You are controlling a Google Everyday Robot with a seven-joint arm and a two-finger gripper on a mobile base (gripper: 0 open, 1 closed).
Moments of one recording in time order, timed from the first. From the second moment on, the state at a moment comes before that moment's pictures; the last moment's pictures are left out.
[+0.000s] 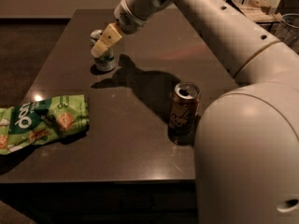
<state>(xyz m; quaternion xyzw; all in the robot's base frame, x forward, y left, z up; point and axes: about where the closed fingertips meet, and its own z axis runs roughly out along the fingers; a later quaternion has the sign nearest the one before) 0.715 0.092 0.923 -0.50 0.79 0.21 0.30</state>
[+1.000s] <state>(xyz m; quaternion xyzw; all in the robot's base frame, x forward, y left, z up) 0.732 0.119 0.916 -0.51 0.79 0.19 0.29</state>
